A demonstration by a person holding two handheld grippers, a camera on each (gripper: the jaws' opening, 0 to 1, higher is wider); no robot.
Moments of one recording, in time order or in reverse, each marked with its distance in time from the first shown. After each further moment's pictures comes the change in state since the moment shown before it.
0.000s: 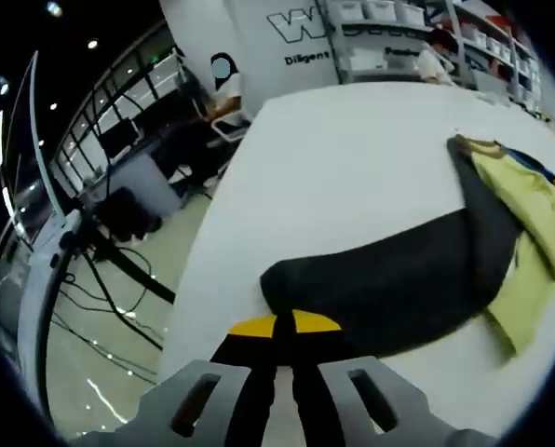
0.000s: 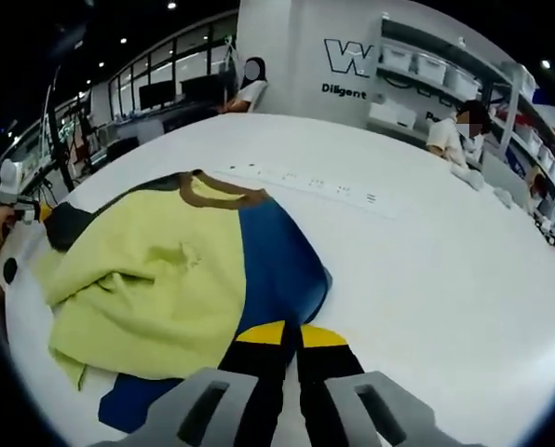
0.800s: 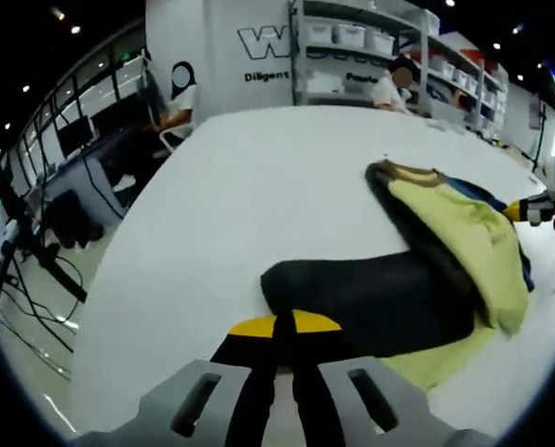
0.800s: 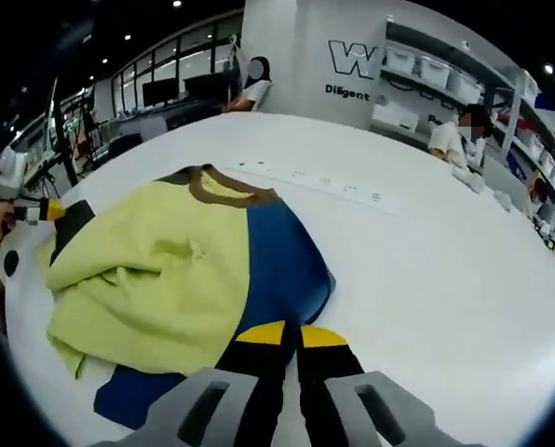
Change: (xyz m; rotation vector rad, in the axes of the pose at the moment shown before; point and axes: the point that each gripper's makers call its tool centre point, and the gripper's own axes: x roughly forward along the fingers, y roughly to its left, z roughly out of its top) left arm -0.018 -0.110 0.022 0.009 -0.074 -0.272; right arm -0.006 0.009 -0.004 -0.028 0.002 -0.003
